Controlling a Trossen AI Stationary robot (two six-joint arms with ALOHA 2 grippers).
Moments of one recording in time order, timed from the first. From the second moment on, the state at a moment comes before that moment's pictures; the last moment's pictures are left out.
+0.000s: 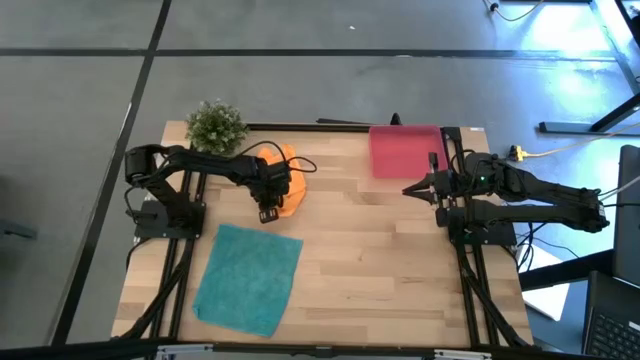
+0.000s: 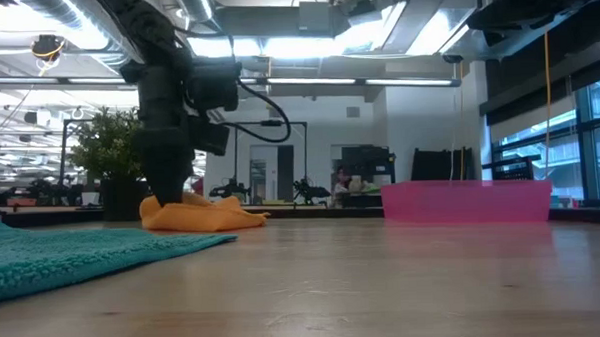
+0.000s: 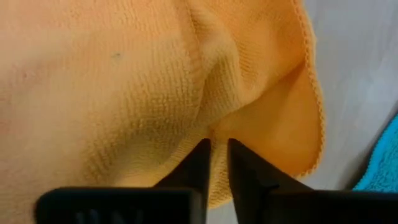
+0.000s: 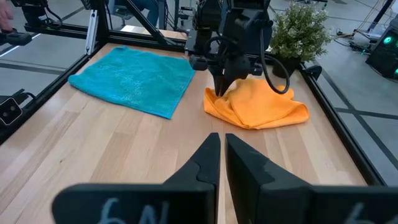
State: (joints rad) left arm 0.30 1.60 0.84 -0.62 0.10 -0.02; right arm -0.17 0.50 0.61 -0.43 -0.18 -0.19
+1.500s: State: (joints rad) left arm 0.19 1.64 0.81 -0.61 0.06 -0.07; right arm -0.17 0.50 0.61 -0.42 -0.18 -0.19
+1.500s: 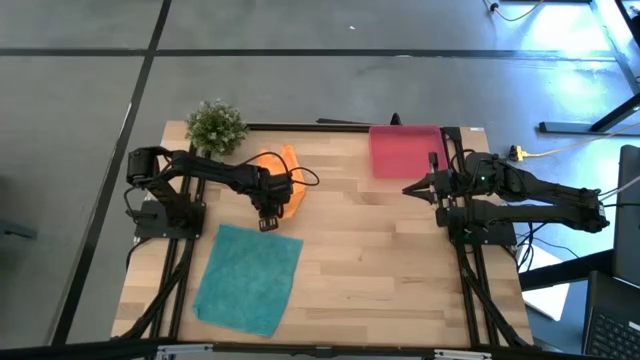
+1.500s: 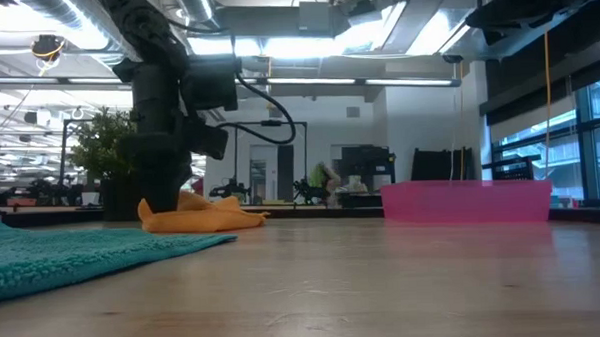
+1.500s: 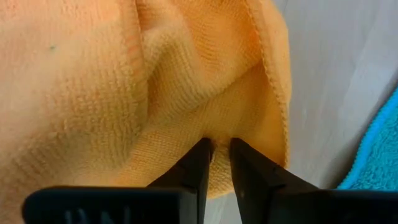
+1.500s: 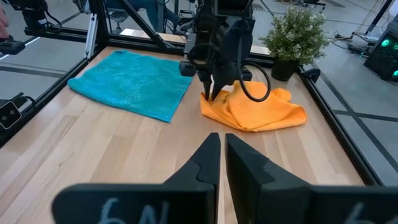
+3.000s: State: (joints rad) left arm 0.18 1.65 0.93 -0.74 0.12 -0.19; right arm -0.17 0.50 0.61 -0.42 -0.18 -0.14
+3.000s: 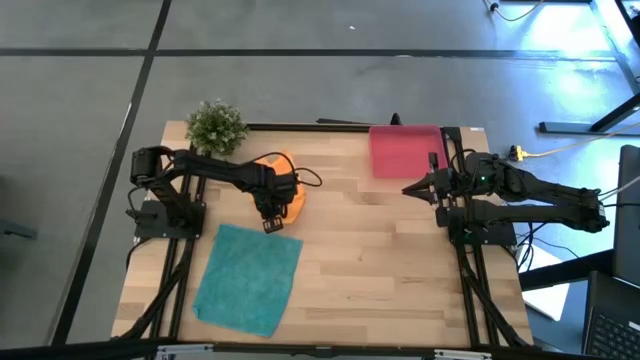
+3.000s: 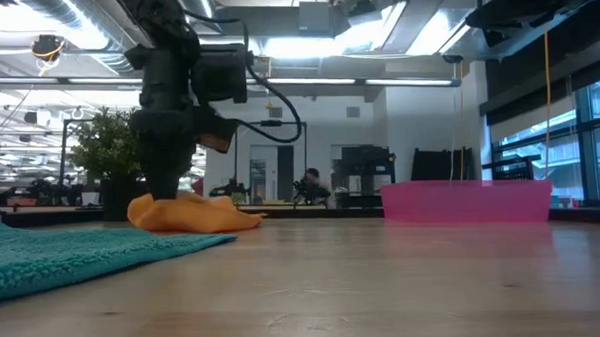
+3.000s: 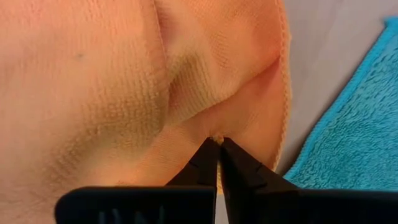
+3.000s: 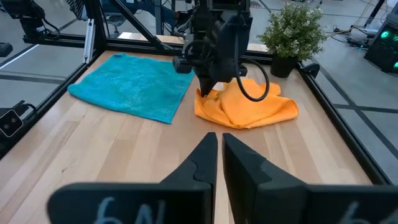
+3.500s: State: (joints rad) left arm 0.17 1.65 0.93 -0.73 0.12 -0.18; right arm -0.17 0.50 0.61 -0.42 -0.18 -0.13
